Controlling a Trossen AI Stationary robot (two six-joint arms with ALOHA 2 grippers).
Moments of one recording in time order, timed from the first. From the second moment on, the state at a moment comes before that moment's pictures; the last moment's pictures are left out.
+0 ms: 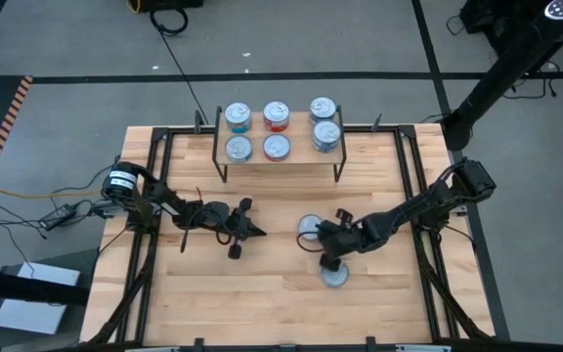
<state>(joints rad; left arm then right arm) -0.07 1.78 0.34 1.10 0.08 0.09 0.33 1.63 0.78 -0.24 0.34 0.63</state>
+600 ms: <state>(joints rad) -0.16 1.78 0.50 0.90 -0.10 0.10 0.33 1.63 0.87 -0.39 0.45 0.52</state>
